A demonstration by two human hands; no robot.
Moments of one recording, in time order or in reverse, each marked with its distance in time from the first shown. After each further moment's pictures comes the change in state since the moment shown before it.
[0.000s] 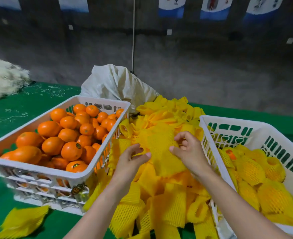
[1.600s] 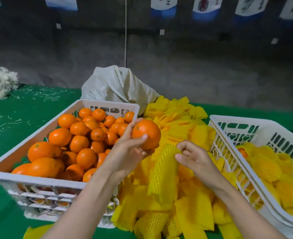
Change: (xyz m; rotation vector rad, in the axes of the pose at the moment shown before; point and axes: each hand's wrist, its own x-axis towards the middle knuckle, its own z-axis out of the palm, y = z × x) left_hand 0.042 0.046 -0.093 -0.505 -0.465 0.018; right_hand -0.025 -0.039 0.062 0.012 -0.219 -0.110
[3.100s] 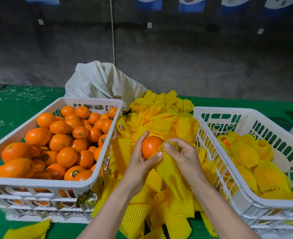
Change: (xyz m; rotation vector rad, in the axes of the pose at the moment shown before) left_hand 0.000 -0.093 0.048 0.220 0.059 0.084; right_hand -0.016 0.027 -0.013 0.191 0.351 0.077
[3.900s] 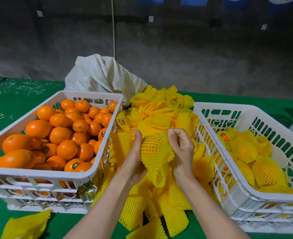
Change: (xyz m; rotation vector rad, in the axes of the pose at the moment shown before) left_hand 0.007 0.005 0.002 -0.189 -0.017 -0.296; right_hand -0.002 0.005 0.025 0.060 0.317 -0.102
